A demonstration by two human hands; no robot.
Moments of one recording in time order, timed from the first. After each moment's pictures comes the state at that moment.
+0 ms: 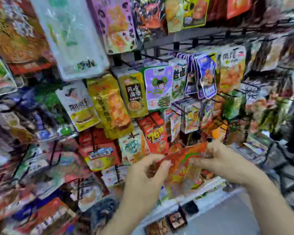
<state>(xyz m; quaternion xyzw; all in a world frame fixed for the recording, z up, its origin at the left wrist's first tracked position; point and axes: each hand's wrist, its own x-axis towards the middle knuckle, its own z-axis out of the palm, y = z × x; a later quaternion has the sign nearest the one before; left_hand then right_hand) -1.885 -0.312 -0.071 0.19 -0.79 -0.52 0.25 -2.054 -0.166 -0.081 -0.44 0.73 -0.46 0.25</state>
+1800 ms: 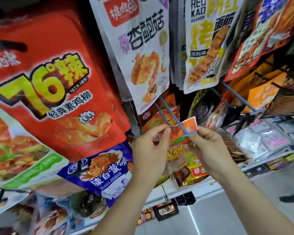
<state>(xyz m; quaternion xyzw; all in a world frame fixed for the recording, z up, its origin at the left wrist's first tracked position) -2.144 -0.344 -0.370 0.32 -0.77 -0.47 0.29 -2.249 -0.243 -0.405 -0.11 0.58 -0.73 0.35</state>
